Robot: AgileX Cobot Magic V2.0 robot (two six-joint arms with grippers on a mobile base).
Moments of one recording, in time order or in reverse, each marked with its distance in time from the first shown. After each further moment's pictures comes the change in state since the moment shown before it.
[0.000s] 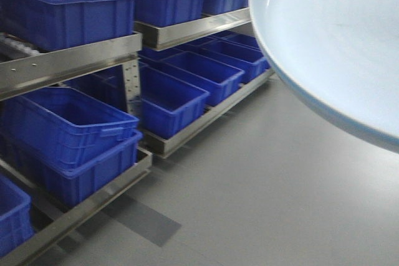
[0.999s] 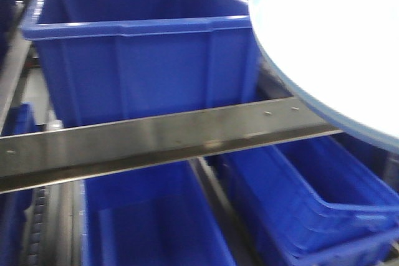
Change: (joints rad) left arm 0.000 0.000 0.000 0.000 -0.004 0.000; right arm 0.000 0.000 0.000 0.000 0.000 0.000
